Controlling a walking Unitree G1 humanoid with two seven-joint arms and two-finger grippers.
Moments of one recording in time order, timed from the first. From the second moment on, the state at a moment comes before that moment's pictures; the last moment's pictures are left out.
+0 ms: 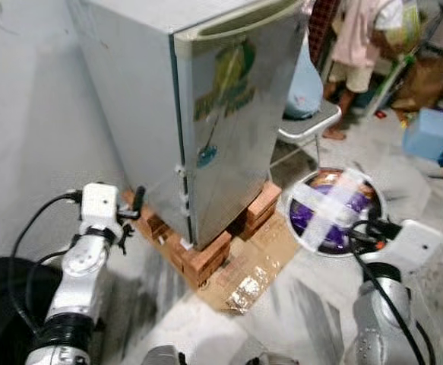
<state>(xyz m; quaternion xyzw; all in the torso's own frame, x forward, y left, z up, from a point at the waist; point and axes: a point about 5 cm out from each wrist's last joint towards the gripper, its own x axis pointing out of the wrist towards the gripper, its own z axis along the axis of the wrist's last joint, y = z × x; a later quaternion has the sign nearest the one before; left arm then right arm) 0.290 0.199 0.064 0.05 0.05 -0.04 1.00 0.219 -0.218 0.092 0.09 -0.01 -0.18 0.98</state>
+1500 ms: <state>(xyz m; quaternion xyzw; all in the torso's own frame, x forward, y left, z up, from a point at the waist) 0.288 0.204 0.065 0.00 0.05 -0.08 1.00 0.208 -0.229 0.089 0.07 0.02 -0.19 0.98</state>
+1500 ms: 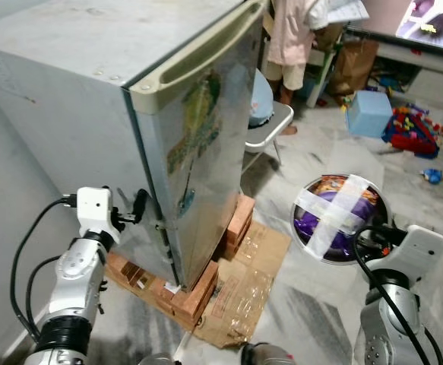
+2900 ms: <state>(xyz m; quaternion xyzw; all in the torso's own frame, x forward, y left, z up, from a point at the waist) 0.275 0.073 0.093 0.02 0.06 -0.48 0.88 0.168 -0.267 0.071 0.02 0.11 -0.33 0.94</state>
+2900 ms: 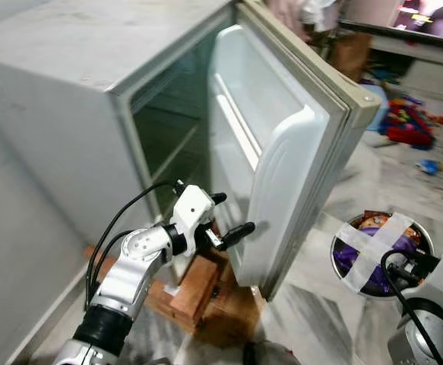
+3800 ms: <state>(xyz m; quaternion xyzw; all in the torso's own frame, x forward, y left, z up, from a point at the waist) 0.290 0.011 0.101 0.06 0.02 -0.52 0.85 0.175 -0.270 0.077 0.01 0.10 -0.33 0.94</state>
